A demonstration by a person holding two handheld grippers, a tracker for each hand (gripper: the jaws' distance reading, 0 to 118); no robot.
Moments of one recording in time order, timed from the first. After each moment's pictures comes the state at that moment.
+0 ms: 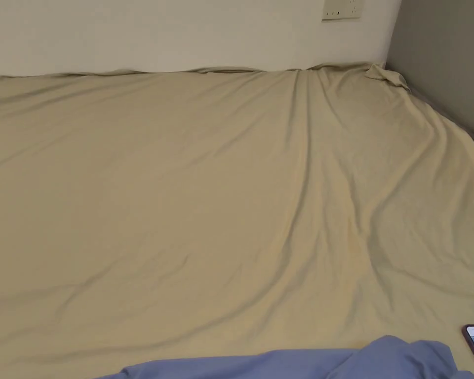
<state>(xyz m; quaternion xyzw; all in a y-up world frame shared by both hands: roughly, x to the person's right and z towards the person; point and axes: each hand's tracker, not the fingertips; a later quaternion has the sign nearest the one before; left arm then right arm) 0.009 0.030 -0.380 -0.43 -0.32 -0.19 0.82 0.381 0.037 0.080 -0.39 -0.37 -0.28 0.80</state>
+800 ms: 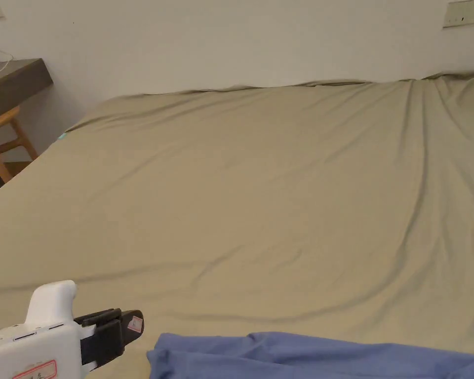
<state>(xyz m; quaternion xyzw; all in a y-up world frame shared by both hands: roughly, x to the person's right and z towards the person) -0.061 0.132 -0.408 -0.40 -0.47 0.00 0.79 0.308 0.127 0.016 -0.26 -0.28 -0.19 0.90</state>
